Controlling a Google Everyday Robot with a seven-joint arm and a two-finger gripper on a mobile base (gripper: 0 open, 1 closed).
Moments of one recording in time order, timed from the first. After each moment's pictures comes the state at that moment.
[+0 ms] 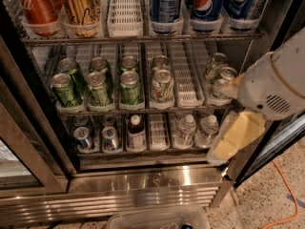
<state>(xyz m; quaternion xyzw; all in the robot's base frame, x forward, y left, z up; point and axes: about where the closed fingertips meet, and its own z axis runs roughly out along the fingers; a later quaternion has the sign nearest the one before) 0.409 -0.140 0.925 -0.55 0.80 0.11 0.22</state>
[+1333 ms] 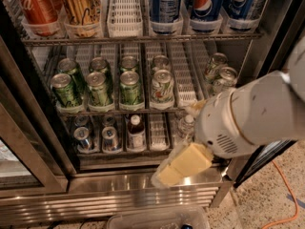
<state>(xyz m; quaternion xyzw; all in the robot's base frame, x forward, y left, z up) 0.380 -0.053 0.905 -0.50 0.79 0.17 0.30</state>
